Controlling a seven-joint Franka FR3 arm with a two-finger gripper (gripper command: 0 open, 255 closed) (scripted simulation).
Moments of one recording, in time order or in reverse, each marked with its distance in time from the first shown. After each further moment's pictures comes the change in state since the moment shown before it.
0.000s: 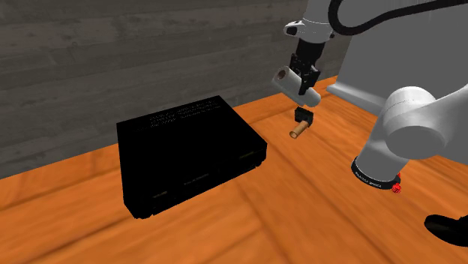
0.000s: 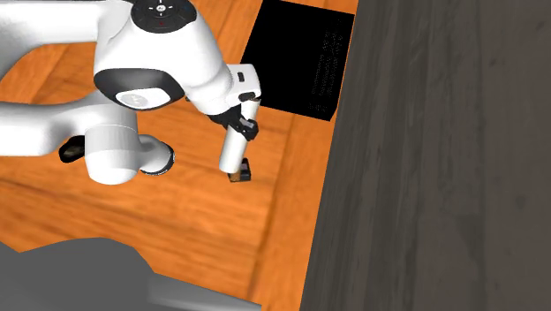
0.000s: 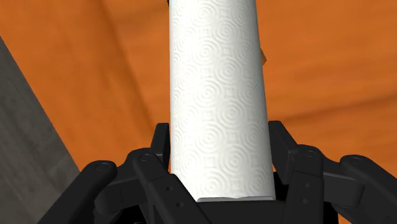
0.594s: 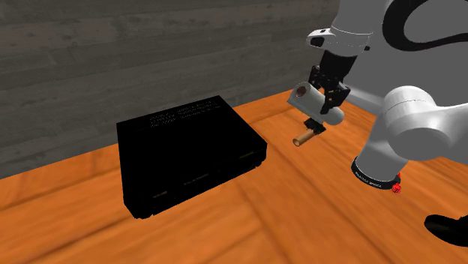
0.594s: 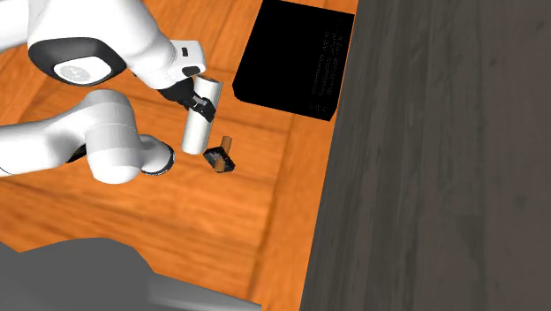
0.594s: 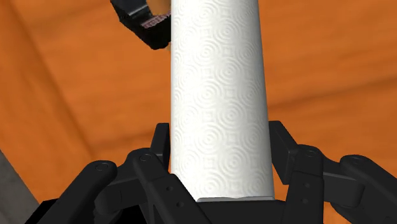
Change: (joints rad) arm 0.093 -0.386 0.183 -0.159 0.137 -0.236 0.159
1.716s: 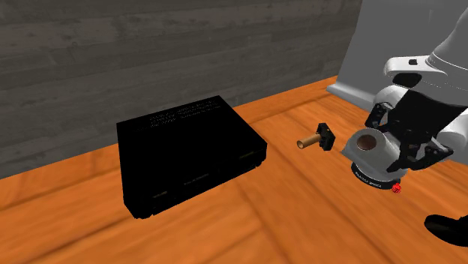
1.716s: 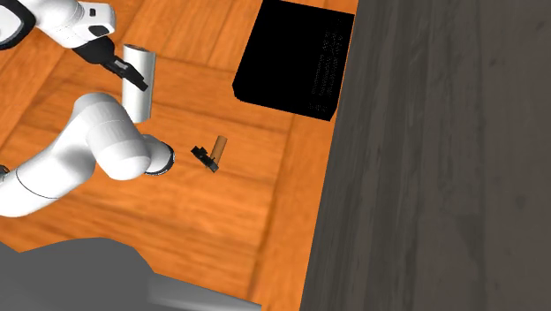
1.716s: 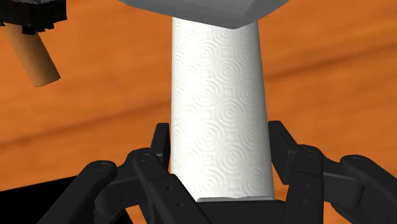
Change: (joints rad) arm 0.290 -0.388 0.487 0.044 0.483 -0.422 0.421
